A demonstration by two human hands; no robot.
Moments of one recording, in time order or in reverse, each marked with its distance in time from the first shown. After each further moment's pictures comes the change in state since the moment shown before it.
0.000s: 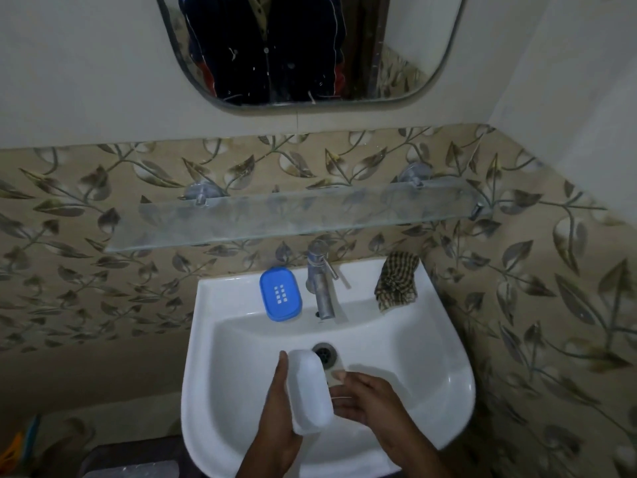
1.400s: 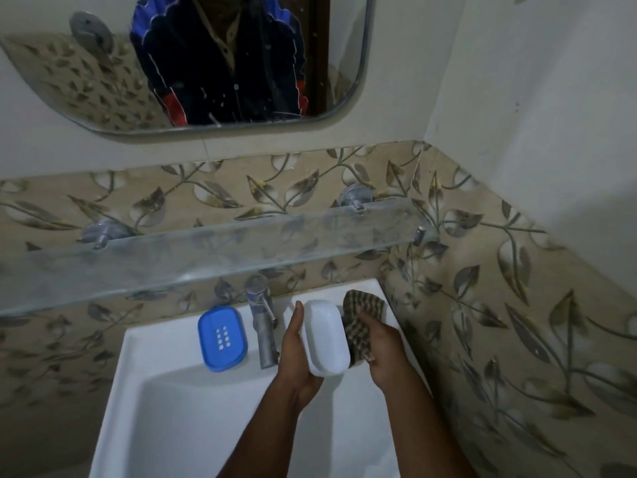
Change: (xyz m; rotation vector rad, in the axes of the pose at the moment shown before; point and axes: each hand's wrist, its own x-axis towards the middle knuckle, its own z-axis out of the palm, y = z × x) left_hand 0.070 0.031 0.178 0.063 -0.201 0.030; right_hand 0.118 -0.115 -0.087 0.223 0.366 -0.163
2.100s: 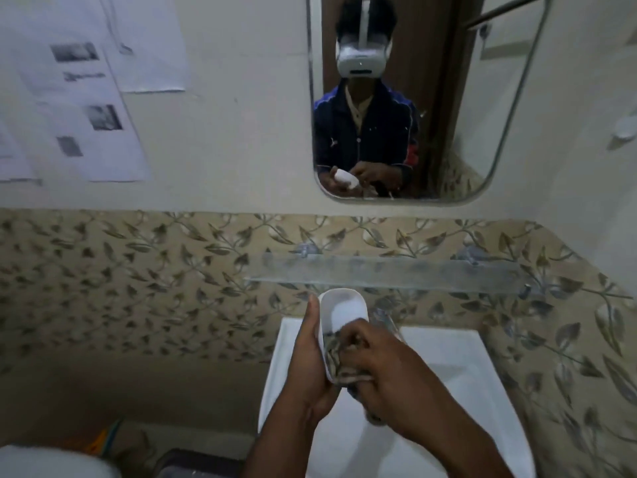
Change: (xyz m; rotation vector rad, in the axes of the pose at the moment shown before) left_hand -0.265 0.093 -0.032 -0.043 -0.051 0.440; right_hand -0.327 -0.032 0.079 -1.177 -0.840 -1.371
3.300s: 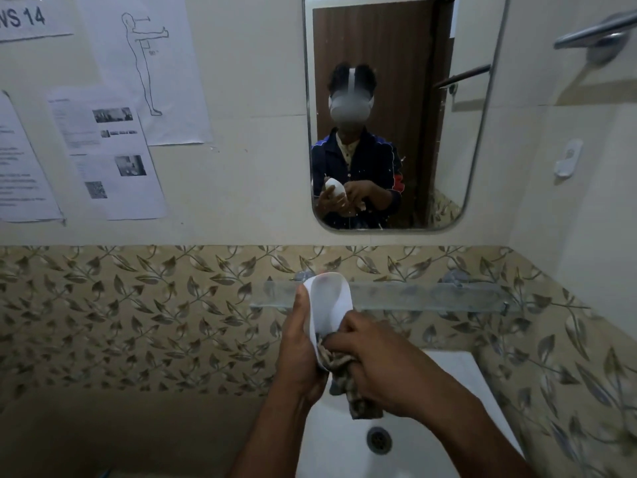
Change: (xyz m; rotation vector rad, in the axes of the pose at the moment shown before) left_hand -0.045 0.045 0.041 0.012 -0.067 0.292; right_hand 0.008 -0.057 -0.044 -0.201 -0.065 0.050
